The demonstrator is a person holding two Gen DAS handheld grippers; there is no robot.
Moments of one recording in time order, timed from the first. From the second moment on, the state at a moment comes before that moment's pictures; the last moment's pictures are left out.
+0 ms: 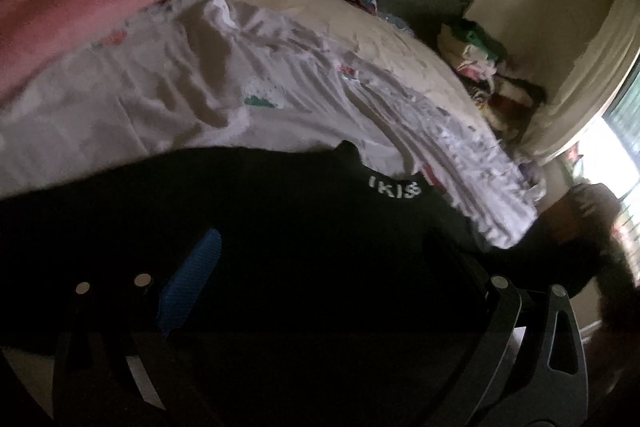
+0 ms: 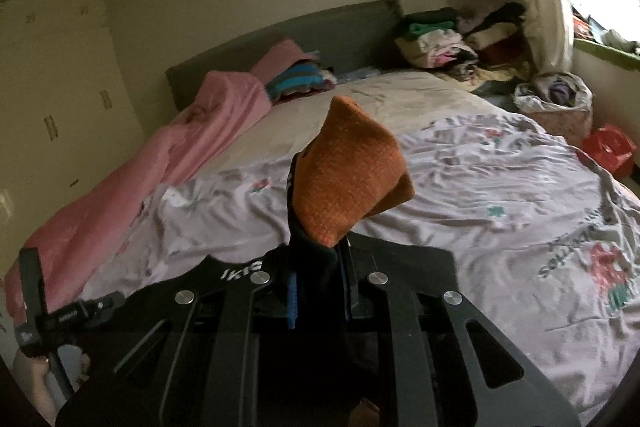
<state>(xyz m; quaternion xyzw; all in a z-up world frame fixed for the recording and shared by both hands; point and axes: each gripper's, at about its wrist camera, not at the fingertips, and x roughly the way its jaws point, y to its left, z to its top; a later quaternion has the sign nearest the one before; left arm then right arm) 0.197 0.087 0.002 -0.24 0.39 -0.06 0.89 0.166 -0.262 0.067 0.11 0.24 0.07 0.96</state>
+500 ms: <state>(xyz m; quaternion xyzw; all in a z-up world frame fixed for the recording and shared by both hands) 0.201 0.100 -0.019 -0.28 0.41 -0.08 0.86 0.182 -0.174 0.006 0.05 0.30 0.13 0.94</state>
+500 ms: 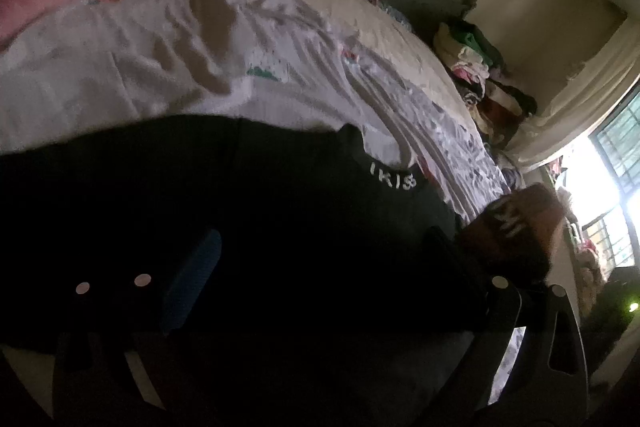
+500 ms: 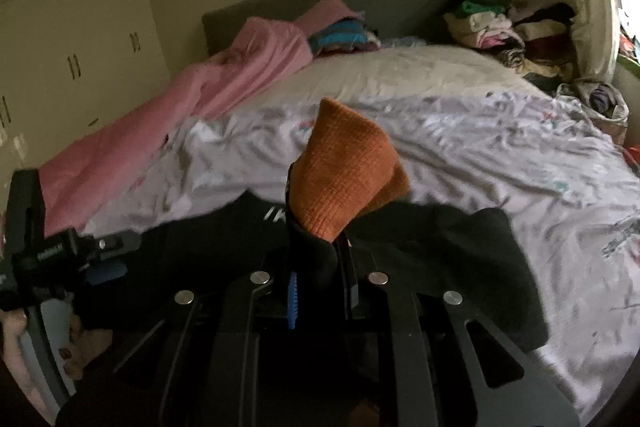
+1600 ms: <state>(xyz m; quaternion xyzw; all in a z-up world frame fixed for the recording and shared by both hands) 0.203 0.024 -0.069 -0.26 0.49 -0.17 0.81 0.123 -0.230 -0.008 0.11 0.34 0.15 0.92</state>
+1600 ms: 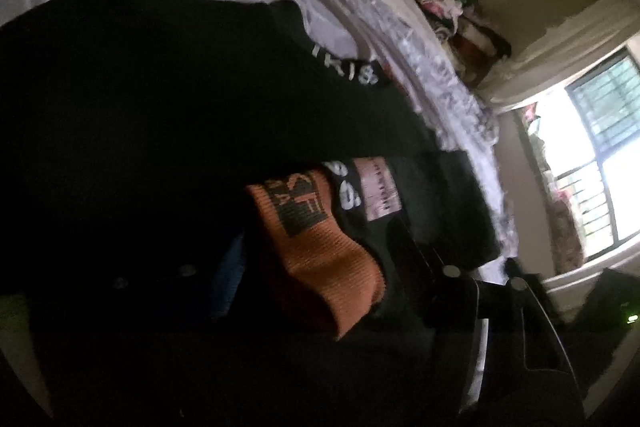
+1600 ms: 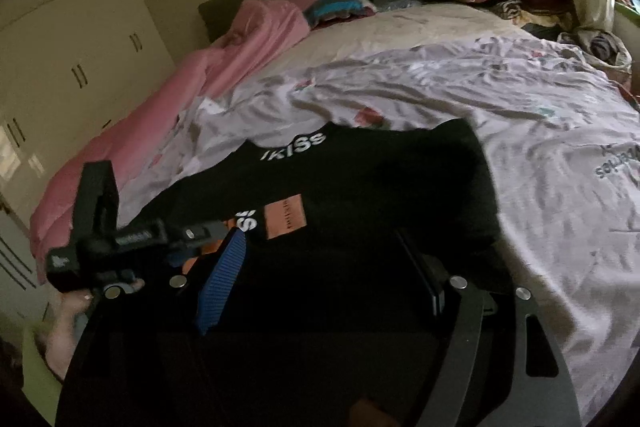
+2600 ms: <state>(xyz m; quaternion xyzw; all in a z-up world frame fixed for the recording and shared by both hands) 0.175 0.055 -0.002 -0.23 0.38 -0.16 0.88 0.130 -0.270 -0.014 0.10 0.34 0.06 0.93</state>
